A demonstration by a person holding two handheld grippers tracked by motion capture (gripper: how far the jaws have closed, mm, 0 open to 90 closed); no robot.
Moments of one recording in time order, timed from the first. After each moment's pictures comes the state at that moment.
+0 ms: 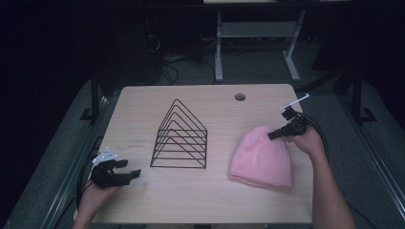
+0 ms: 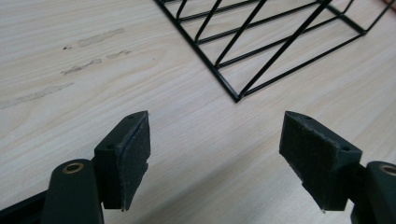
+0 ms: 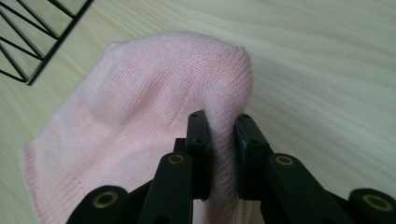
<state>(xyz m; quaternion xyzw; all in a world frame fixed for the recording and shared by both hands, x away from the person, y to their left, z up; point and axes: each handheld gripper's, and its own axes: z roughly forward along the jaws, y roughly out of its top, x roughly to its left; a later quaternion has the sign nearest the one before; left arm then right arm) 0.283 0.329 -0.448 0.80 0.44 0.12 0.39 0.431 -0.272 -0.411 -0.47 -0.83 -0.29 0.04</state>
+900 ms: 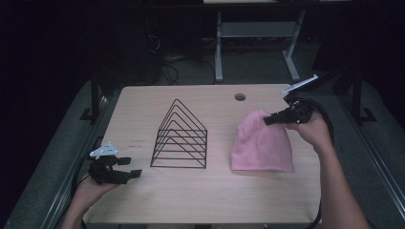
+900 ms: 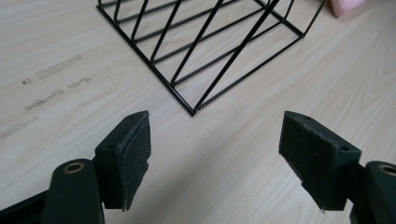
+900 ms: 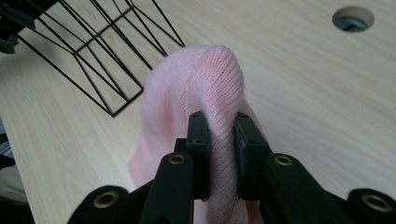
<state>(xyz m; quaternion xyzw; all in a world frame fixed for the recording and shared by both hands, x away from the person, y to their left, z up) 0.288 0.323 -0.413 0.83 0.39 0.07 0.39 0.409 -0.249 -0.323 -0.39 -0.84 -0.37 -0.01</state>
